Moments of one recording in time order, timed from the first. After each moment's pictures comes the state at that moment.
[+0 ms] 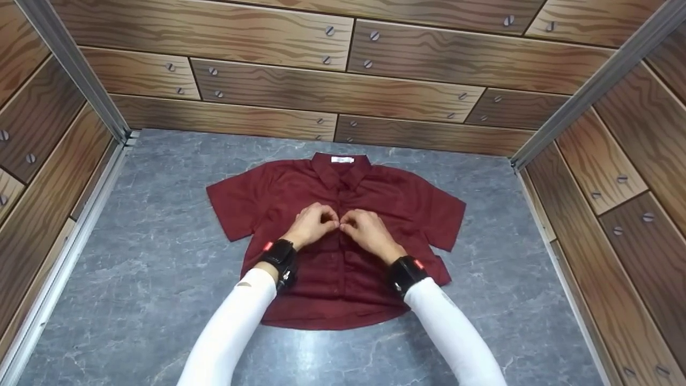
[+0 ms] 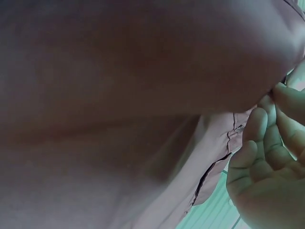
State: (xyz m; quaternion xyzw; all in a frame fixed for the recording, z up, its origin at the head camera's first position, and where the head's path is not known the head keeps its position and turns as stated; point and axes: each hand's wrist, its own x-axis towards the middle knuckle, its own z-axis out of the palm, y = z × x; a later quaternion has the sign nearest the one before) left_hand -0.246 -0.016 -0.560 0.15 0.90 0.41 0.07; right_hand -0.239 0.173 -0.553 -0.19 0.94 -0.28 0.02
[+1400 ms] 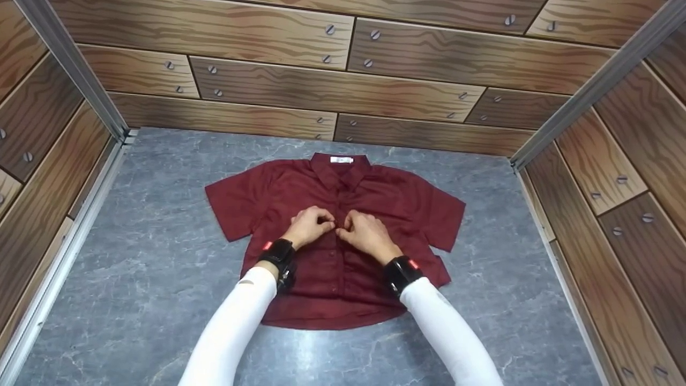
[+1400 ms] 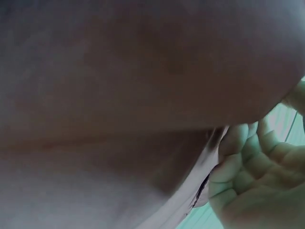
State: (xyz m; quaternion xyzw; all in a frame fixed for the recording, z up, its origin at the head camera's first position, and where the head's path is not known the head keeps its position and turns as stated) left_hand -0.247 -0.018 -0.571 0.13 0.90 0.42 0.08; right_hand -0.236 0.166 -0.556 -0.11 0.97 -0.20 0.06
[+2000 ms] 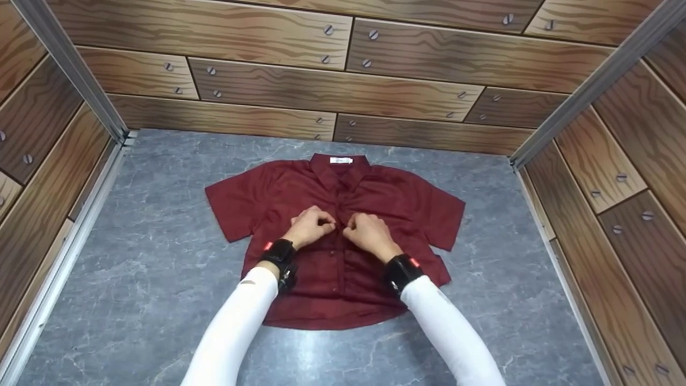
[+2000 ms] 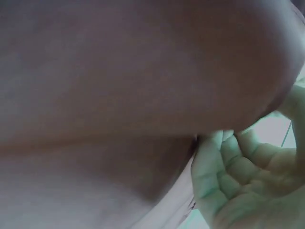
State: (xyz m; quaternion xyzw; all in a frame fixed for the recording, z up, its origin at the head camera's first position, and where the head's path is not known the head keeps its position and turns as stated) left_hand -0.246 -0.018 -0.574 0.14 0.90 0.40 0.08; right_hand -0.237 0.168 -0.553 -0.07 0.97 -0.20 0.08
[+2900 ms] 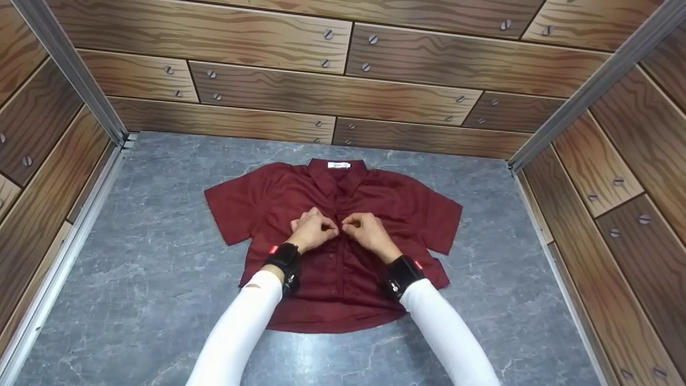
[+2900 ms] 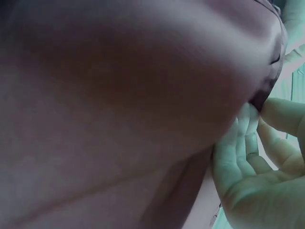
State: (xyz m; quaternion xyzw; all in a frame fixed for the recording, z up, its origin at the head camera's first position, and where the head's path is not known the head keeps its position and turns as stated) left_hand -0.243 -0.007 -0.570 0.12 0.93 0.34 0.09; right_hand -0.244 0.176 -0.557 -0.08 0.92 -0.38 0.08
